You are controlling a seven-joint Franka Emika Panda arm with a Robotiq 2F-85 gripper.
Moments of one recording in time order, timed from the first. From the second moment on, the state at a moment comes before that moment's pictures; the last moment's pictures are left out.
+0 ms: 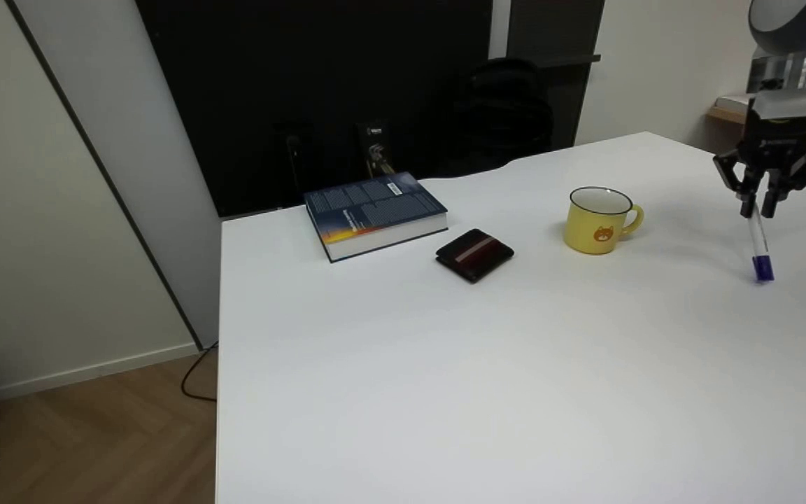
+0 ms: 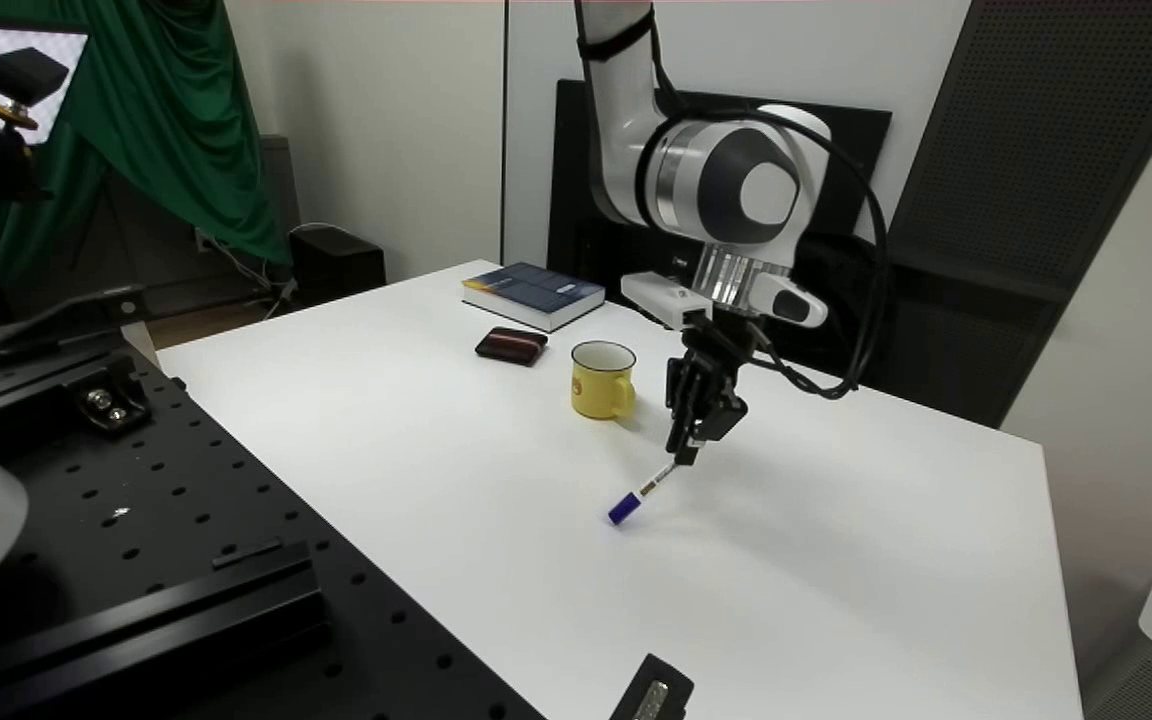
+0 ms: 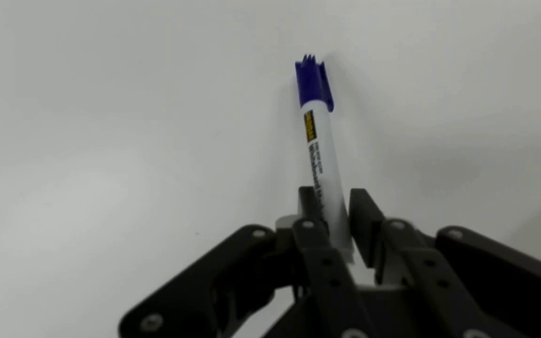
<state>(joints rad) -0.08 1.00 -0.14 -1.76 0.16 2.52 0.38</state>
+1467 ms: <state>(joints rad) 0.01 1.02 -0.18 -1.88 0.11 2.79 0.48</state>
